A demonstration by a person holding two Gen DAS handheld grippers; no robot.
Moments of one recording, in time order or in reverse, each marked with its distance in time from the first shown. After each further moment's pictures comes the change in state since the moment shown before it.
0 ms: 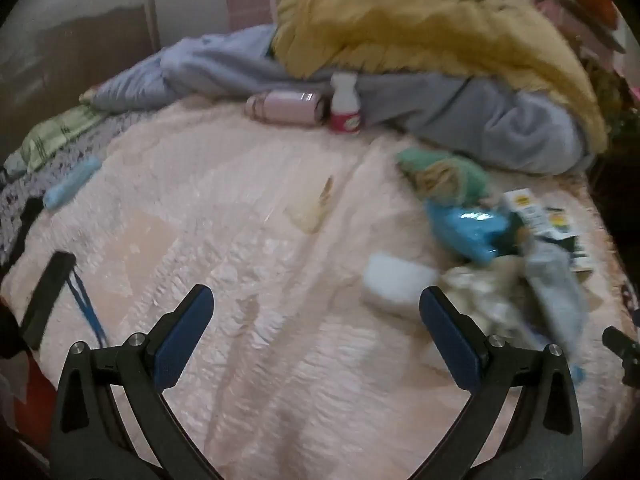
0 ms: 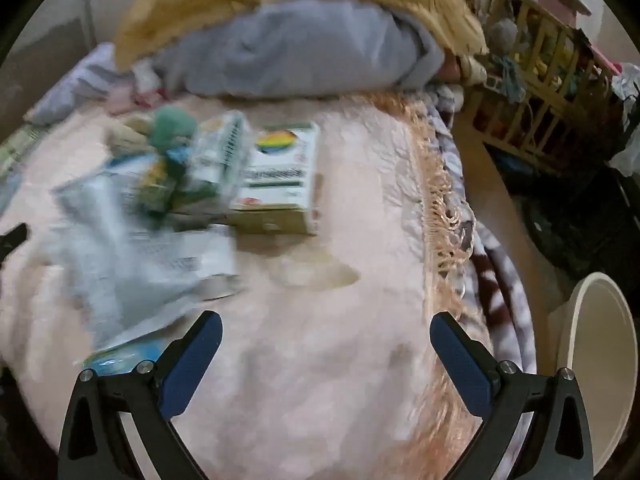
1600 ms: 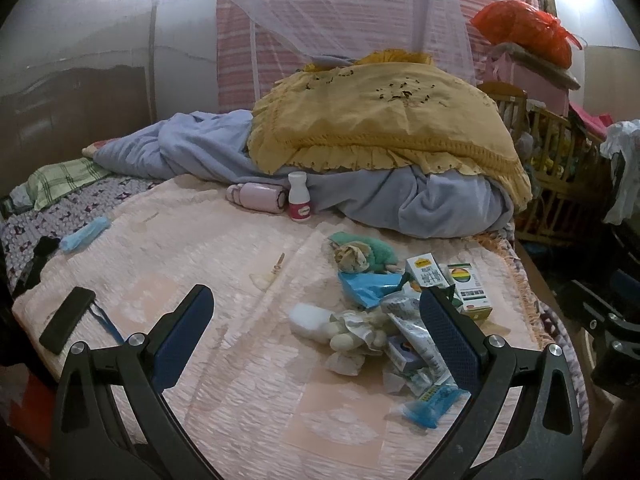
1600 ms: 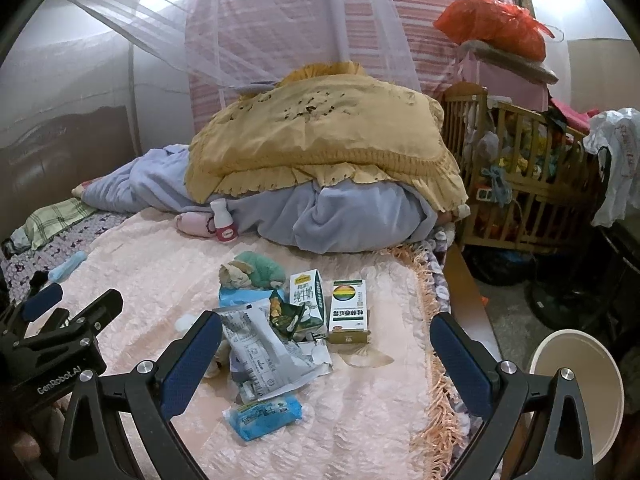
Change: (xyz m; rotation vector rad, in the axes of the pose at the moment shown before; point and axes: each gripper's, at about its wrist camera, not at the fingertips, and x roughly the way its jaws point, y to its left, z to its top) left arm -0.121 -0.061 -0.008 0.005 -0.250 -0.049; right arm -0.163 0.047 -0.003 0.016 -0.432 0.053
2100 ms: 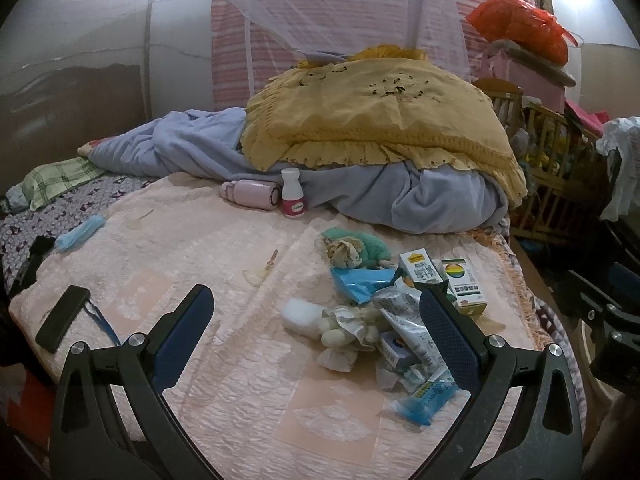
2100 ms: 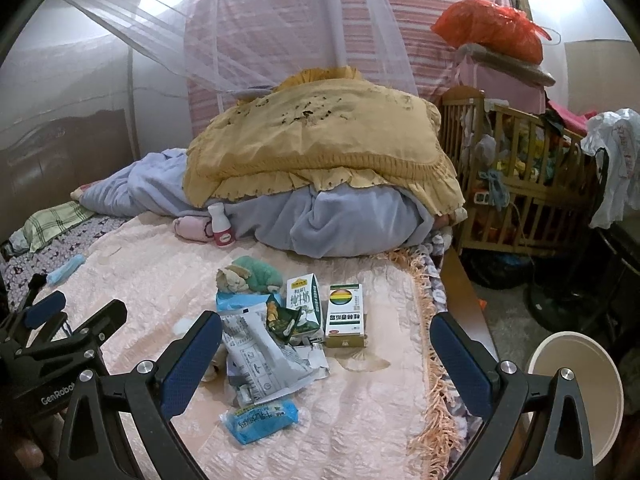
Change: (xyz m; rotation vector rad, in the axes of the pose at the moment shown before) left arm 0.000 -0.007 -0.002 0.009 0.006 -0.017; right arm -0.001 -0.003 0.000 0.002 -0.016 -0.001
